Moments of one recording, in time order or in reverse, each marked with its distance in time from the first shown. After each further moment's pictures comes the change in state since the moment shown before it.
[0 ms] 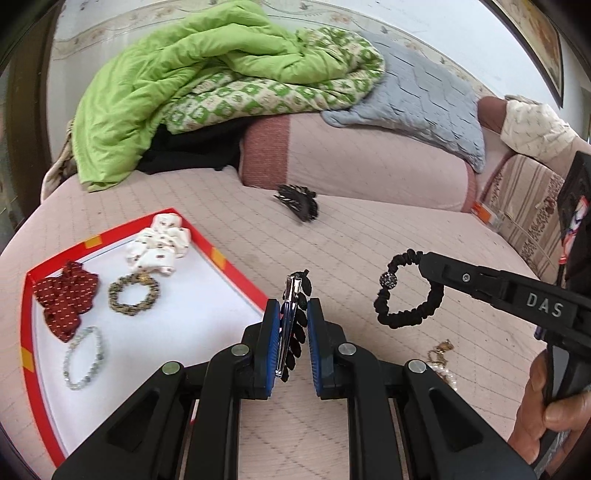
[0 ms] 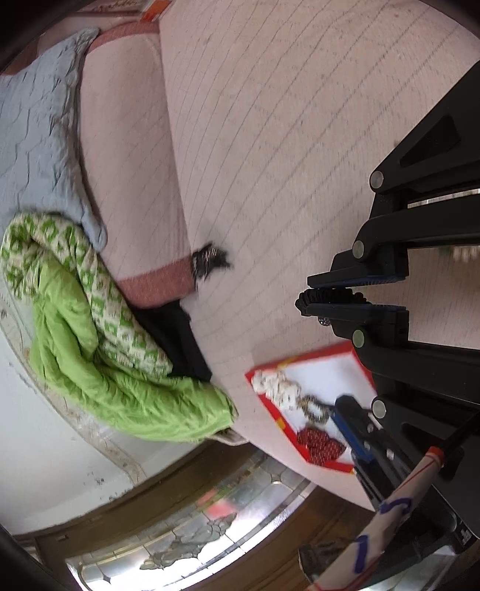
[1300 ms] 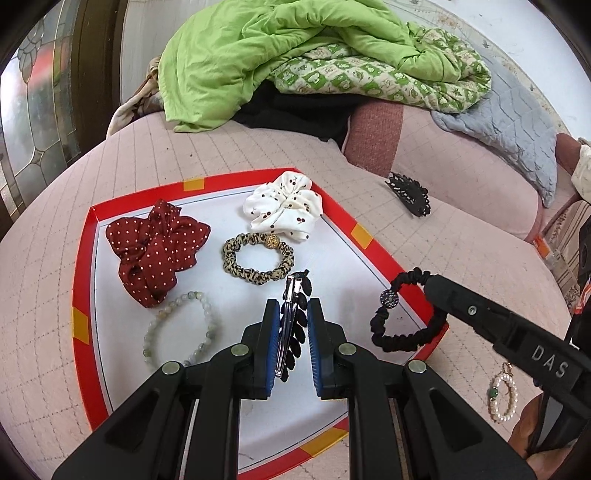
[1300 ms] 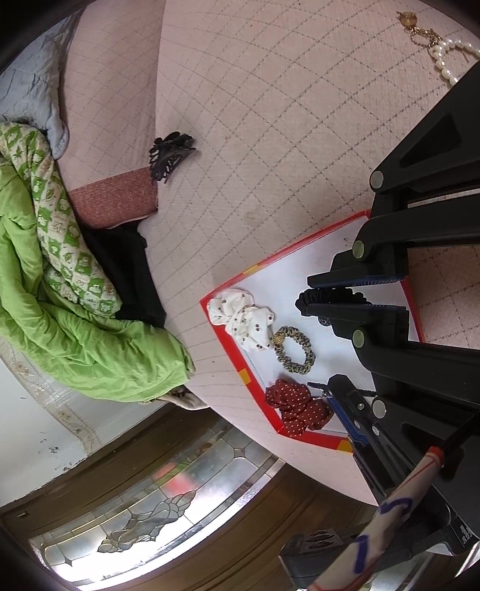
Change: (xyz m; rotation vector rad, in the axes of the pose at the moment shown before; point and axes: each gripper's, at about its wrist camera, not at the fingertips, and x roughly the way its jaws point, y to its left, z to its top) left arm 0.008 0.107 -0.016 -0.210 0.097 0.175; right arm 0.097 0.083 -0.020 -0.059 0.137 0.099
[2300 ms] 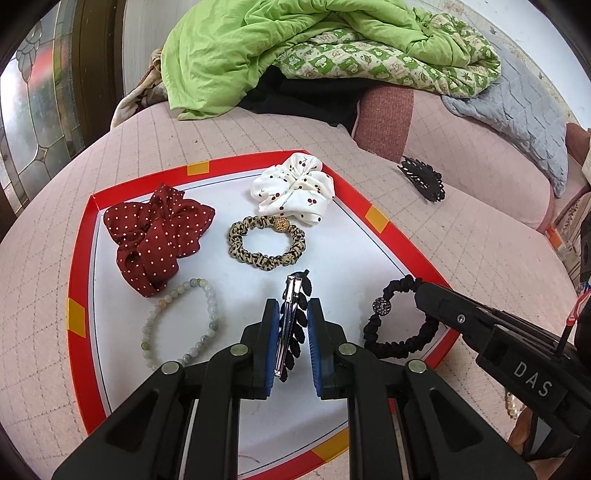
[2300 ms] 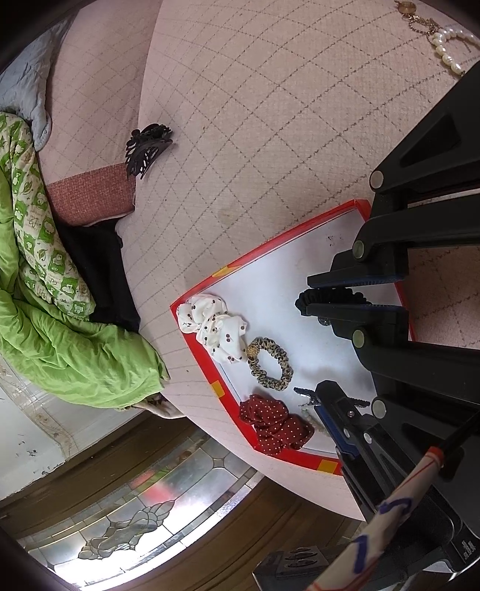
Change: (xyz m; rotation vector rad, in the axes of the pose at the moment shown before) left arm 0.014 0.003 -0.005 0.007 0.040 0.038; right arm 0.022 0.000 -0.011 -0.025 0.059 -0.030
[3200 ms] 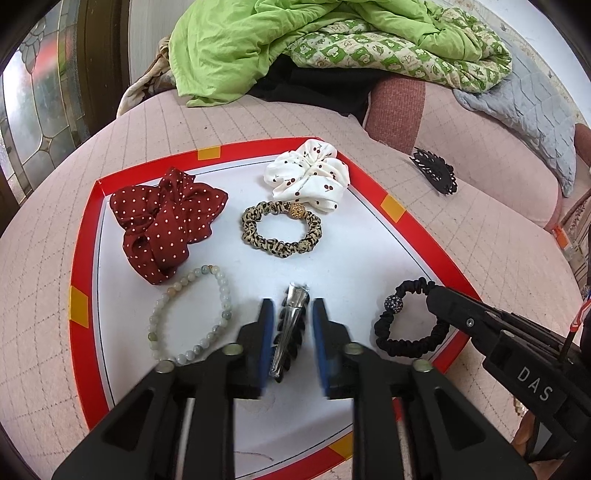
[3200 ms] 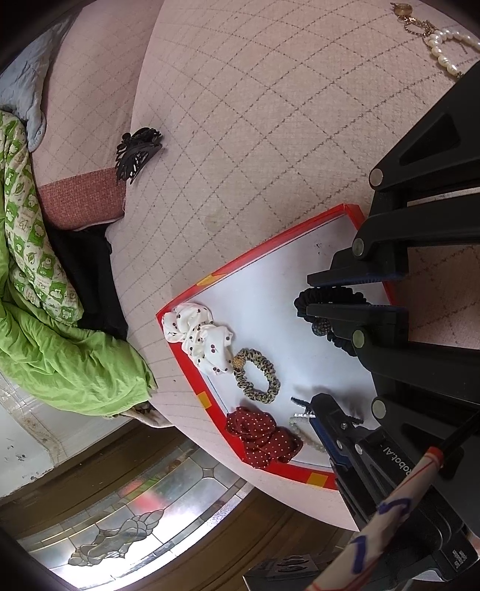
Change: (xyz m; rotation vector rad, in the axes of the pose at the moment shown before) left arm 0.007 0.008 -0.003 -0.018 0.037 0.023; right arm 0.008 0.000 -0.004 -0.017 0.035 -0.038
